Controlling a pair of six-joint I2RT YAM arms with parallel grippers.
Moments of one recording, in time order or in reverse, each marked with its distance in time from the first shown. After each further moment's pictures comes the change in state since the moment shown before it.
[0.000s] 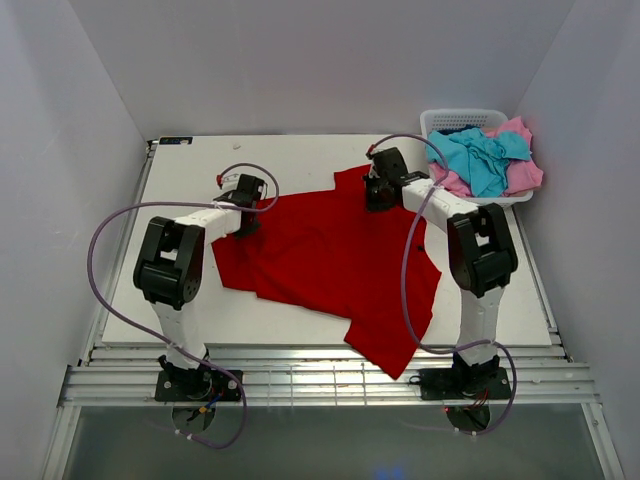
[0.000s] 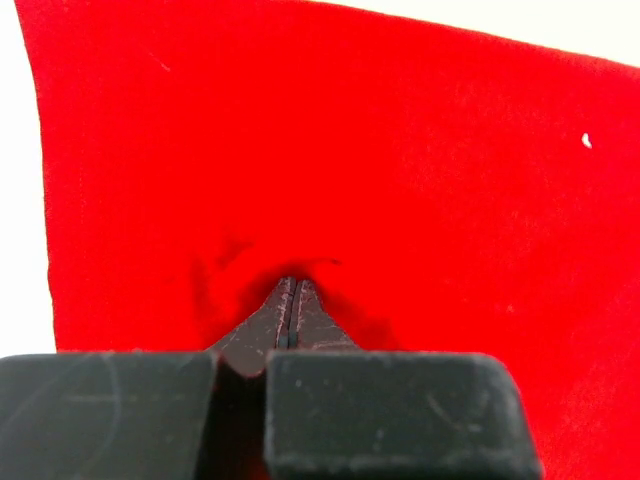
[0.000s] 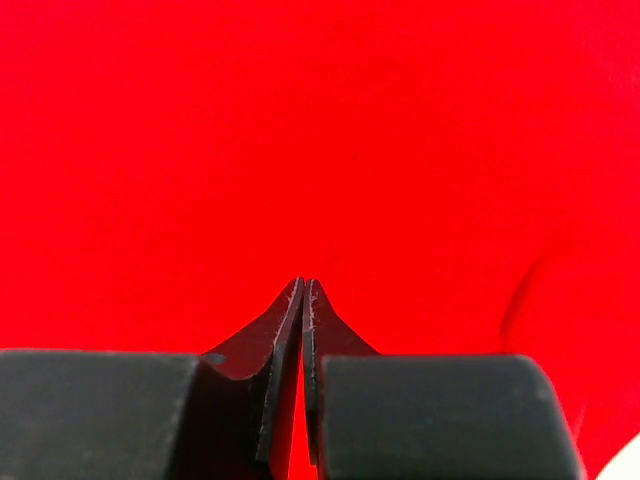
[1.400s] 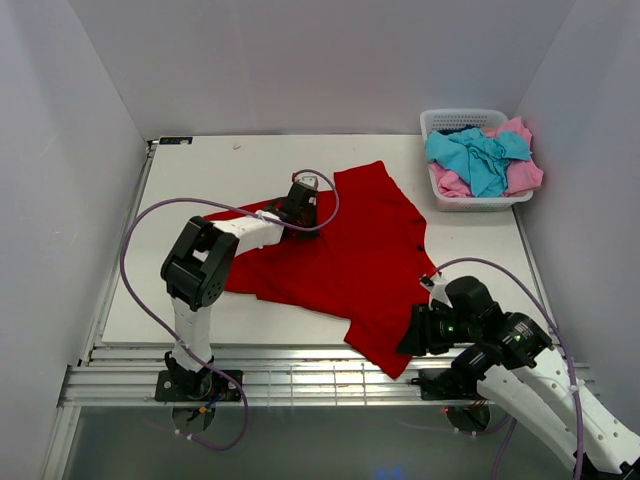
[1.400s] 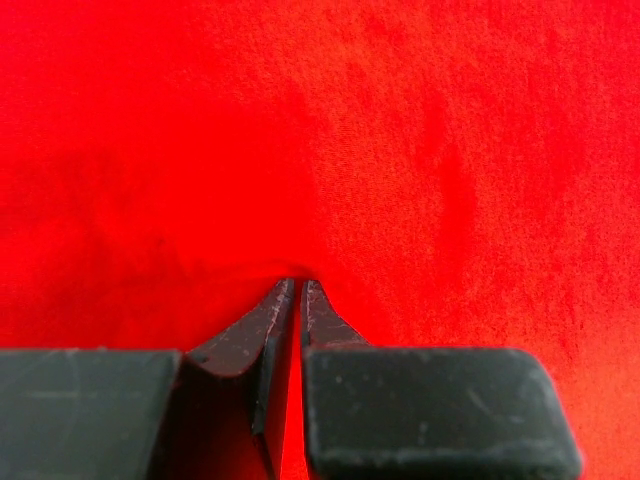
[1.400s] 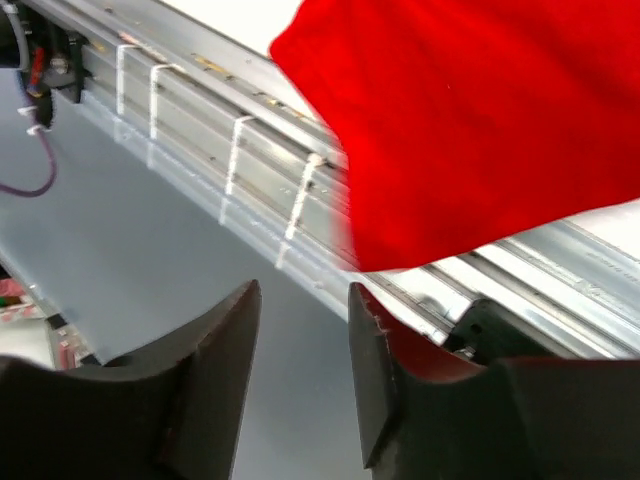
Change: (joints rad) left arm -0.290 0.098 0.084 0.235 0.348 0.162; right arm 0.257 -1.555 -0.940 -0.623 -0.344 0.338
